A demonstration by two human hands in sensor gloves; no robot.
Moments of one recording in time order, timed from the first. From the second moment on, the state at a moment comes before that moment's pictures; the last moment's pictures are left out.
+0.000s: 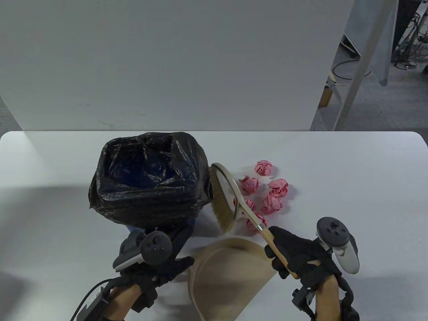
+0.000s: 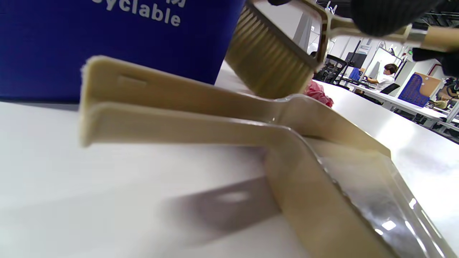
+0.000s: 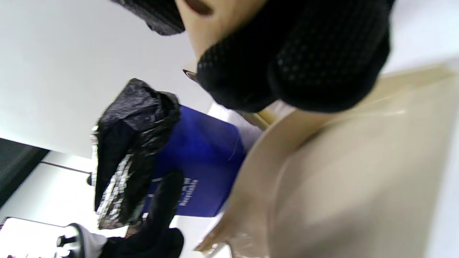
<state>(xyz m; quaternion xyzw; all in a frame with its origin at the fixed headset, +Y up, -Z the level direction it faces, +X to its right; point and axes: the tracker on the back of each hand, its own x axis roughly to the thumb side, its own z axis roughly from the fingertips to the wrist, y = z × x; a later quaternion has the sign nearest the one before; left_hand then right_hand) -0.181 -0.677 -0.324 -0.11 -0.25 0.13 0.95 0.209 -0.667 -0.313 0.09 0.20 0.80 0.55</state>
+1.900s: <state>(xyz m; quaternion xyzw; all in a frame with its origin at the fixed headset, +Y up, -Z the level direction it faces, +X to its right) -0.164 -0.696 -0.328 -0.15 -0.16 0.23 0.95 0.245 -0.658 -0.298 -0.17 -0.15 0.87 0.43</state>
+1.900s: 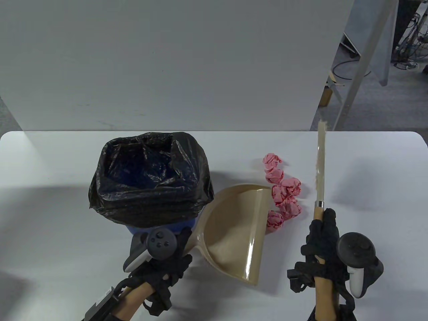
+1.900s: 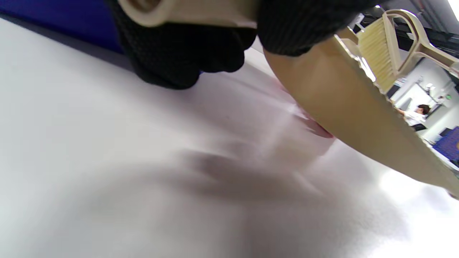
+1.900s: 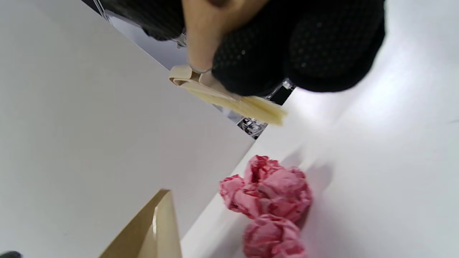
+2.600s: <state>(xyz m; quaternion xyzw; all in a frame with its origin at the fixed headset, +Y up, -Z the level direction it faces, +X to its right) -0.055 -0.714 -0.346 -0.22 -0.01 0.14 0.96 0.202 -0.657 -0.287 -0.18 0.02 0.94 0.29</state>
